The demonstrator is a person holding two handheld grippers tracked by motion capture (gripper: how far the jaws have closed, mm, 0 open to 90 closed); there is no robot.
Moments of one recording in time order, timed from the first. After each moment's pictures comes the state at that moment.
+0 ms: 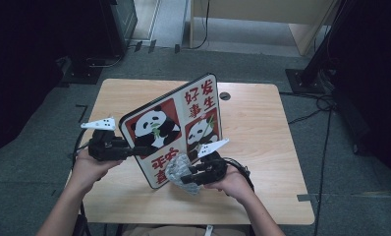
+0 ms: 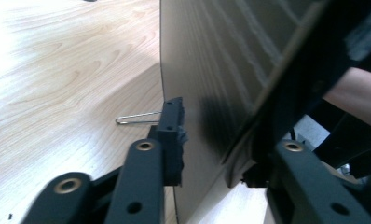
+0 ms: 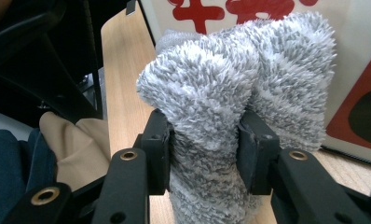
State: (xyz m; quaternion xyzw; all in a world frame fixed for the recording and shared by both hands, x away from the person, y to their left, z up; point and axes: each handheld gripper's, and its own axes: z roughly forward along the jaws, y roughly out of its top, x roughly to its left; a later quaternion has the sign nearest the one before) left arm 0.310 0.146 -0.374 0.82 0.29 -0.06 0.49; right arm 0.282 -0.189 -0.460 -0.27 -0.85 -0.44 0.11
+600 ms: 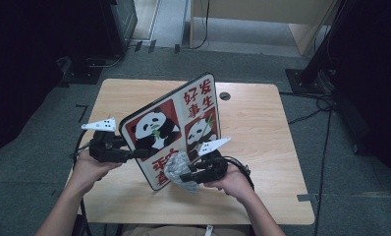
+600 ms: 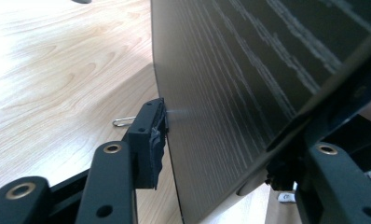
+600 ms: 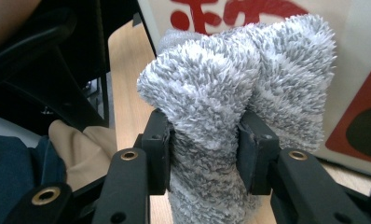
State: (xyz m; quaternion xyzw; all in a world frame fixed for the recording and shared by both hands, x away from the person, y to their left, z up) left arm 0.311 0.146 -0.379 0.82 0.27 -0.07 0.51; right arm 0.282 -0.189 -0.448 -0.26 -0.84 -0.46 0.11
